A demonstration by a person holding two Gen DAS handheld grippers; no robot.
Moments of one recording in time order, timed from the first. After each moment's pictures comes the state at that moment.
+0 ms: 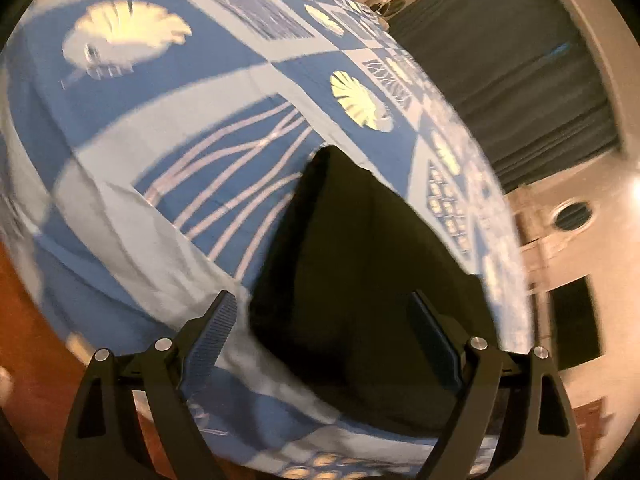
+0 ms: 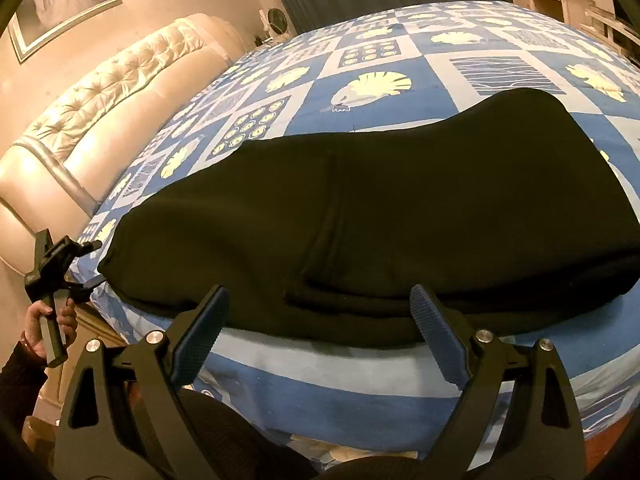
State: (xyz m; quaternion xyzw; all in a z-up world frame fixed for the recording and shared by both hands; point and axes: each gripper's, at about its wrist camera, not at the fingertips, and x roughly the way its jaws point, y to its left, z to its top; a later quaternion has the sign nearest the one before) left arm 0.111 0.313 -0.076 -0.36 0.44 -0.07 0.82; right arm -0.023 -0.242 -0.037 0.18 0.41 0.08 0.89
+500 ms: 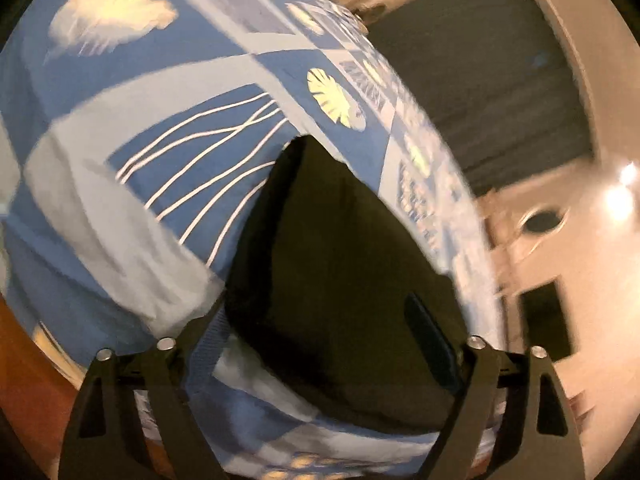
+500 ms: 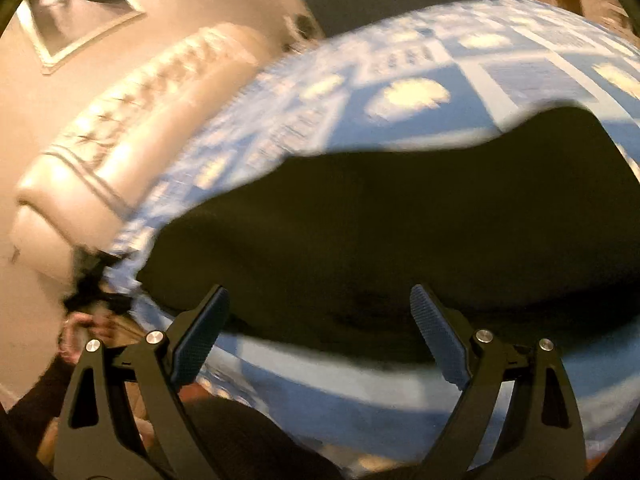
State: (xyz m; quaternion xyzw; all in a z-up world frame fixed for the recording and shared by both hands) left arm 0.104 0.298 -0.075 -0.34 0.43 -0.10 0.83; right arm 0.001 -0.238 -0.016 0.19 0.37 0.18 0.89
